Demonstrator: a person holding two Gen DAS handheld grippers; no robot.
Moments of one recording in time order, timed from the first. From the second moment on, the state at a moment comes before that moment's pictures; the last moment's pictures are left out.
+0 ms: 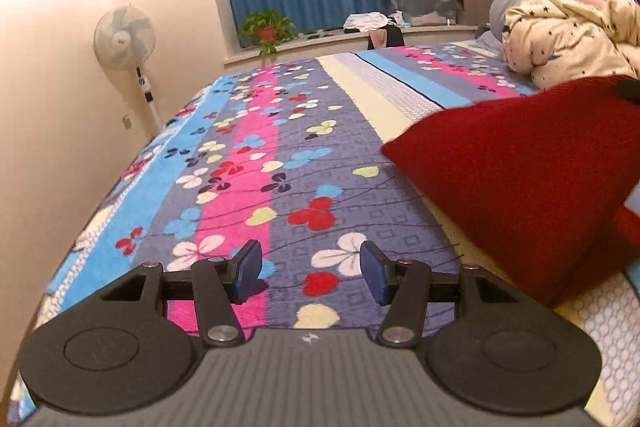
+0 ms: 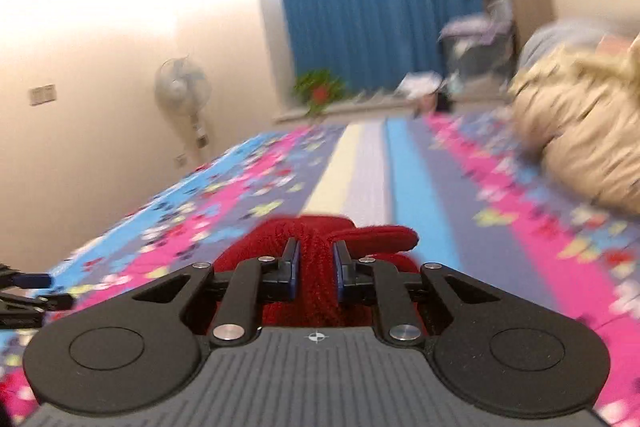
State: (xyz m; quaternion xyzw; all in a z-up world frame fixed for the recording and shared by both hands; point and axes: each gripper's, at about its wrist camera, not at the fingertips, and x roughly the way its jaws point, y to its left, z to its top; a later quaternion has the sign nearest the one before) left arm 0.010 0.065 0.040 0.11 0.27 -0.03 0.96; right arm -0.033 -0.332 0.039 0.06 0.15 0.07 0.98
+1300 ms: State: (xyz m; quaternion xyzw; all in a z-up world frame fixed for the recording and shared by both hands) left arm 0.055 -0.085 0.004 0.11 0.39 -0.17 0.90; right arm 0.029 -0.392 -0.042 0.15 0.41 -0.03 0.90
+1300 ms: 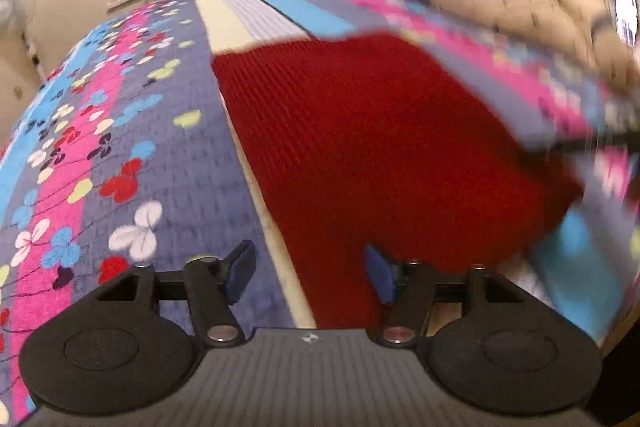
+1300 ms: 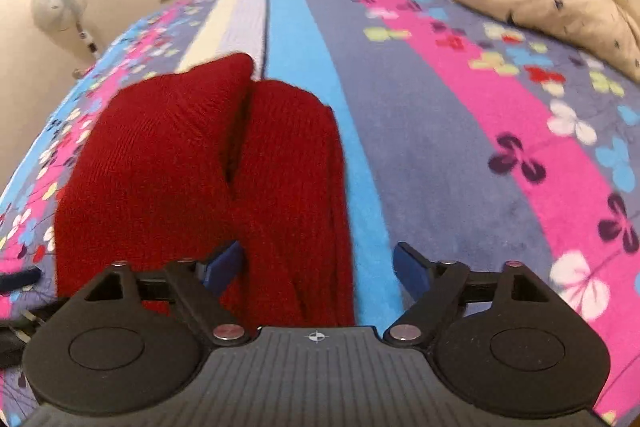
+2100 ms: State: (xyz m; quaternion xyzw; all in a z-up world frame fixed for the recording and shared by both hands) left arm 0.247 -0.060 -0.018 -0.15 0.45 -0.18 0.86; right arm 0.058 -0.363 -0.055 0.15 0.43 0.00 0.89
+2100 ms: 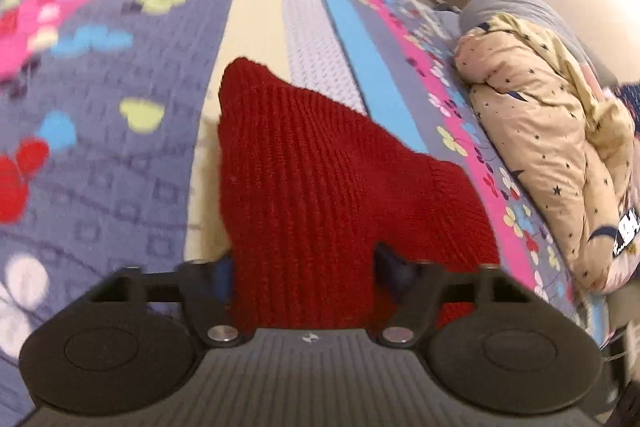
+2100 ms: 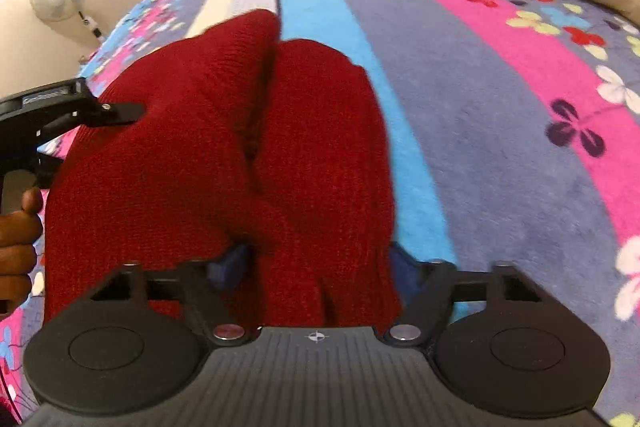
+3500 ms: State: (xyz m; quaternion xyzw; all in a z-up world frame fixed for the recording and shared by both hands) left arm 0.050 0.042 0.013 0.12 0.38 -0.08 0.91; right arm 0.044 -0.262 -0.029 0.08 0.42 0.12 0.90
